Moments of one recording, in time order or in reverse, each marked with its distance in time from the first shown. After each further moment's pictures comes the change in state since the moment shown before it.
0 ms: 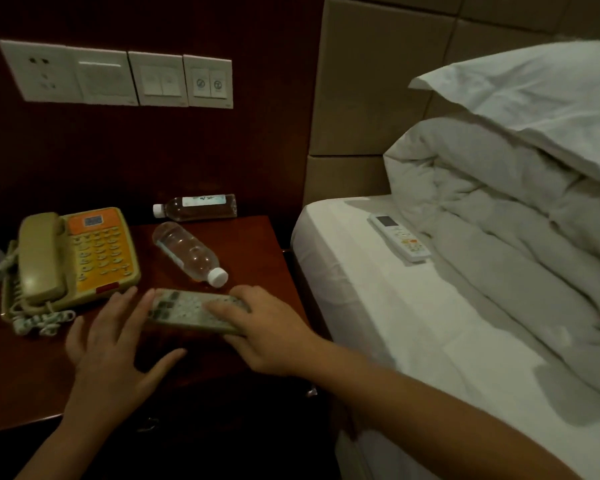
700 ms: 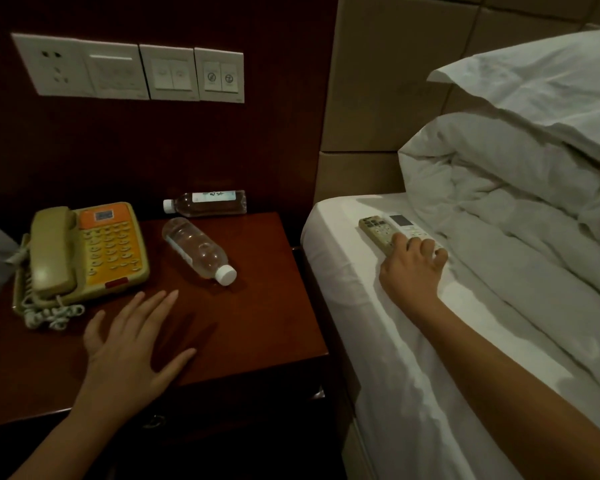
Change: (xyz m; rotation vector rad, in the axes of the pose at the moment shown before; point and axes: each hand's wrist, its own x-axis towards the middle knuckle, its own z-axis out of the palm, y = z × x) left_hand 0.002 -0.006 0.011 0.134 -0.131 0.041; right_hand -0.059 0.170 -0.052 -0.681 0.183 0.994
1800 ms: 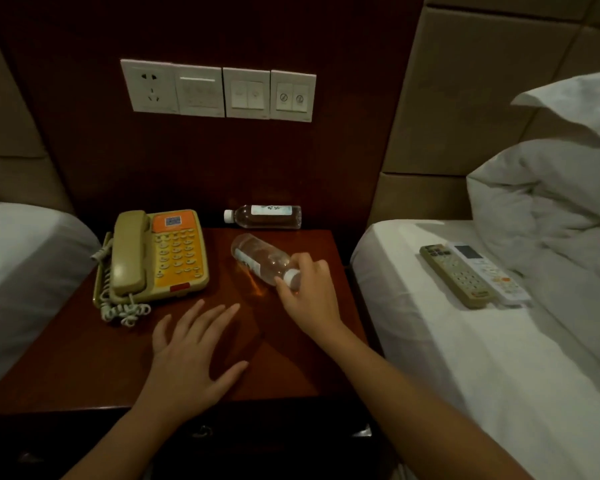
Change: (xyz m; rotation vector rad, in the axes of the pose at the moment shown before) left_hand 0.004 -0.004 0.006 -0.014 0.081 0.004; right_hand -0.057 -0.205 -0.037 0.919 -0.160 -0.410
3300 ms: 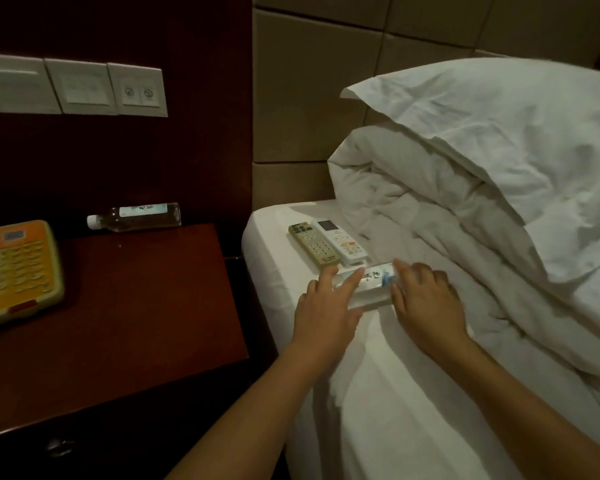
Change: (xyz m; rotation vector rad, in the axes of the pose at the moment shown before) left_hand 0.067 0.346 0.022 -0.452 -0.152 0.280; right_hand -0.145 0.164 -0.275 -0.901 0.130 0.319
